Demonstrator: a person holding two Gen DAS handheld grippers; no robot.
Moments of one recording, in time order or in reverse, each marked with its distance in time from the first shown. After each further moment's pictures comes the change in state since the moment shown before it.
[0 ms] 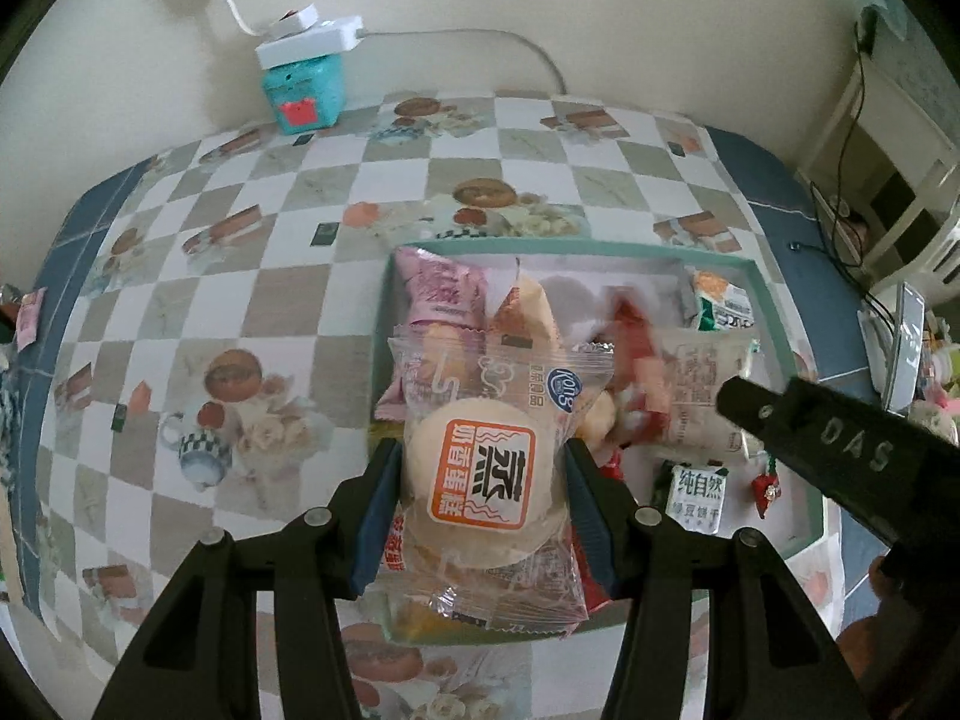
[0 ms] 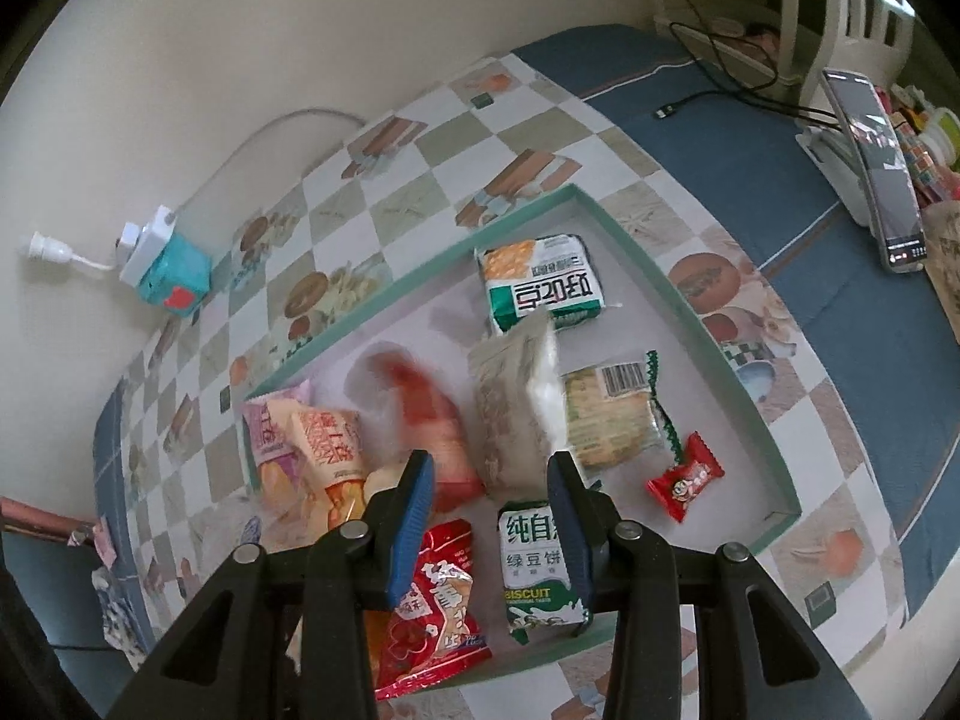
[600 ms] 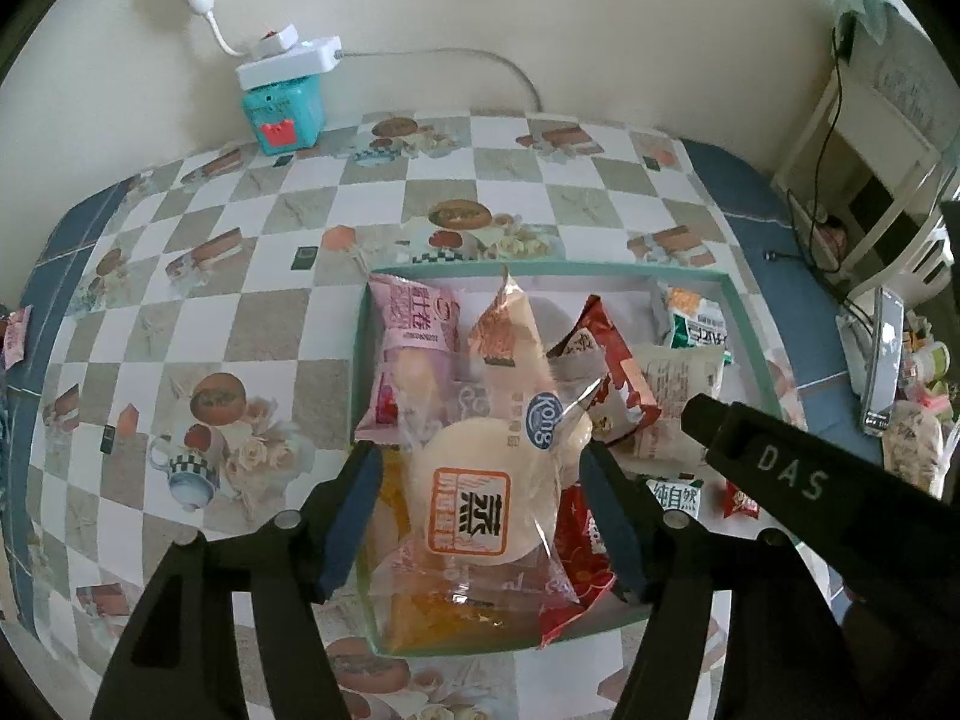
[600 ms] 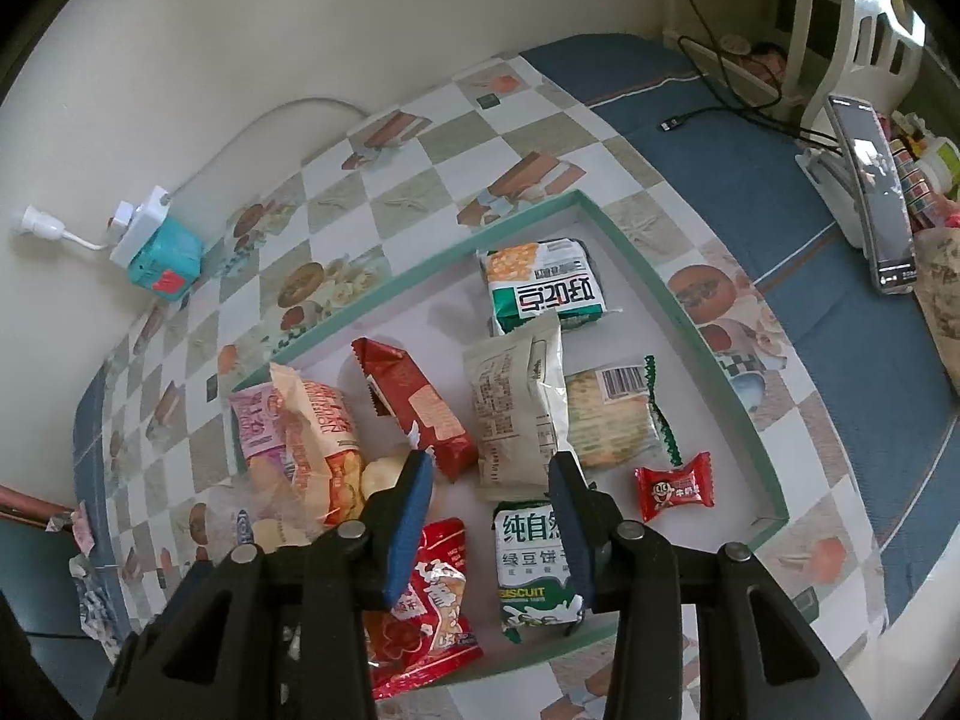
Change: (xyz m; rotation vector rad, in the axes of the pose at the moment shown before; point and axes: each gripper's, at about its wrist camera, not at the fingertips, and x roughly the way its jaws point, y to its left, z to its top) left arm -0.009 -0.001 0.005 0.006 -0.030 -0.044; right arm -0.002 0.006 0.001 -0.036 -0.003 -0.054
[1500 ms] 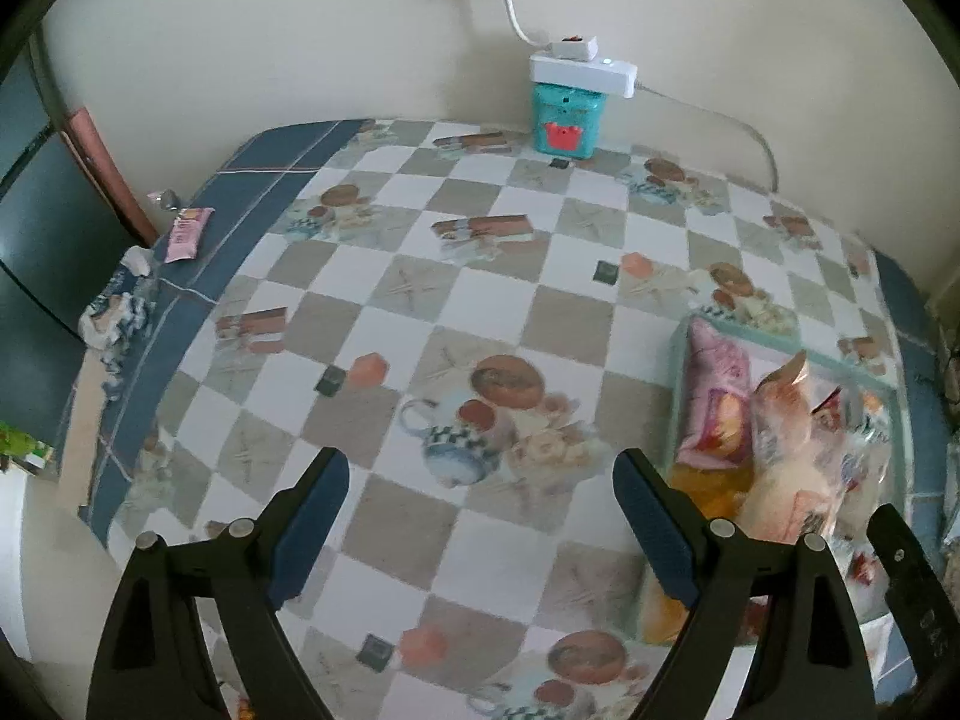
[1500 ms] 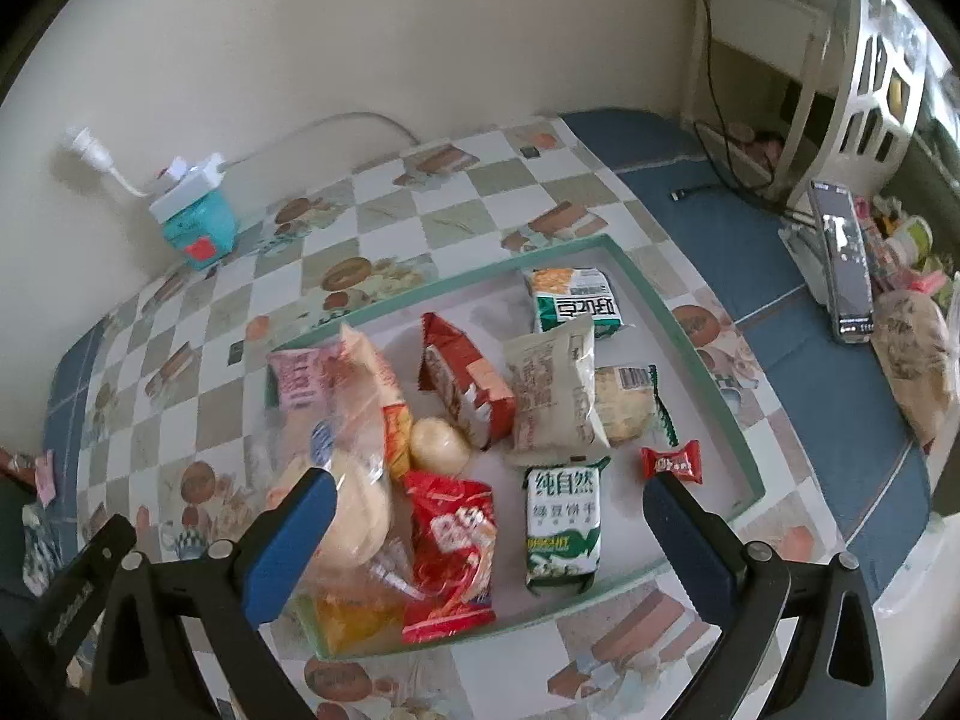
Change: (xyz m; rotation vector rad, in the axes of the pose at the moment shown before) left arm -0.040 0.132 -0.020 -0.277 -0.026 0.314; right arm -0.040 0.050 -0.056 -0.163 -0.160 -0.087
